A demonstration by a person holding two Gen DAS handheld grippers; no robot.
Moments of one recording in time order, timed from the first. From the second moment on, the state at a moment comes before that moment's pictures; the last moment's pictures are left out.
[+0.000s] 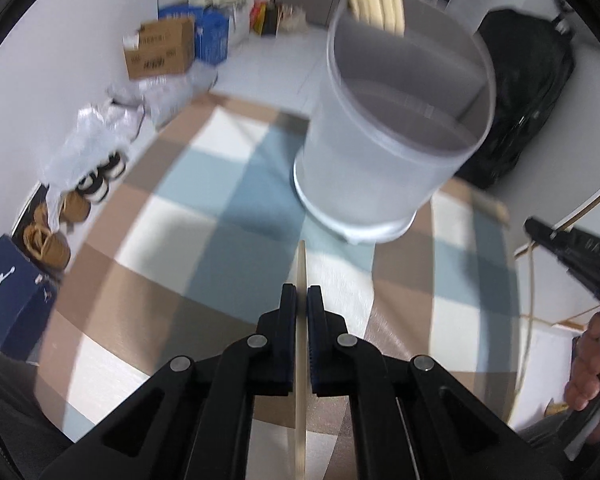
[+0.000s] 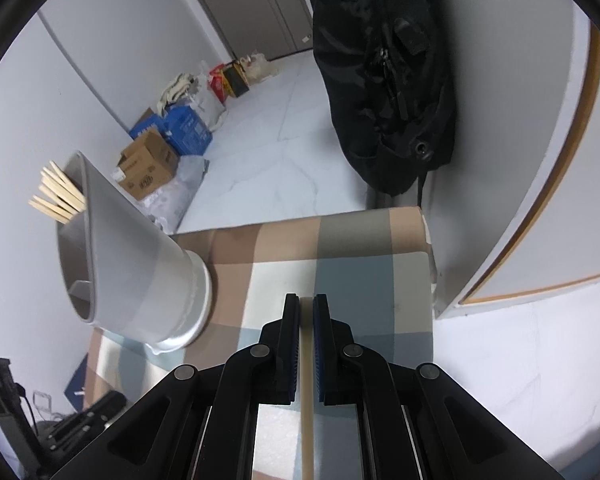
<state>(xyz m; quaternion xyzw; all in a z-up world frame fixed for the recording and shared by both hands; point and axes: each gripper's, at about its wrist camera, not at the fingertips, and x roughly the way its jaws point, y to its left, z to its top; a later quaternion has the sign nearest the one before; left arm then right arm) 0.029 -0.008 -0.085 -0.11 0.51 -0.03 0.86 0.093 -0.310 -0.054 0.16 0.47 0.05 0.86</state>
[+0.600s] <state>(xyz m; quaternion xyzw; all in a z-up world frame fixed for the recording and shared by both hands) 0.020 0.009 0.013 -0.14 0.34 -0.11 0.92 0.037 -0.274 0.044 0.19 0.27 0.14 0.93</state>
